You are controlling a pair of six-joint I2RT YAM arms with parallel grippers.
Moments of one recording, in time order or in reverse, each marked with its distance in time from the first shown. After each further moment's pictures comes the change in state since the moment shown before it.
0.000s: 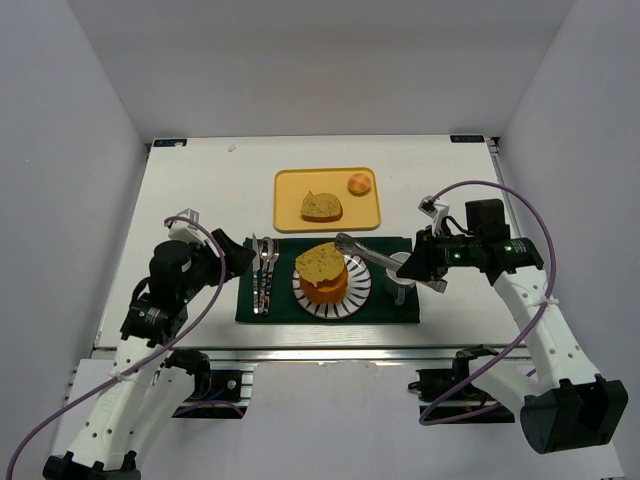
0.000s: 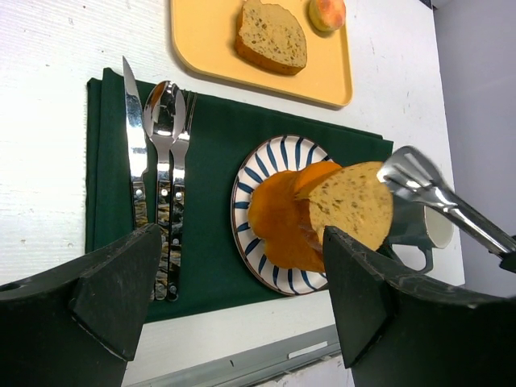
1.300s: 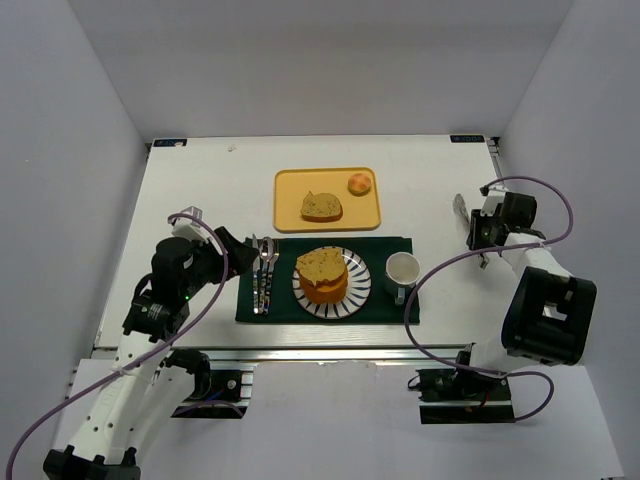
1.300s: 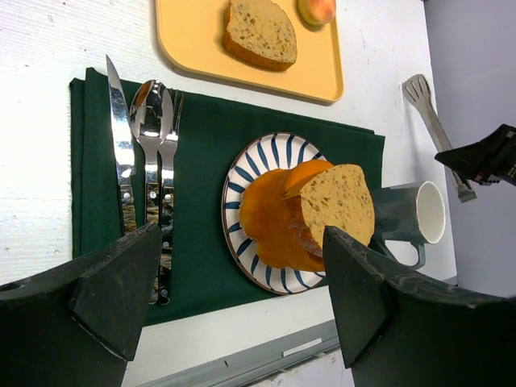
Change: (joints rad) left arm 0.000 0.026 0.000 0.029 0.035 -0.003; right arm -0.424 0.452 -0.101 0.593 0.602 -0.104
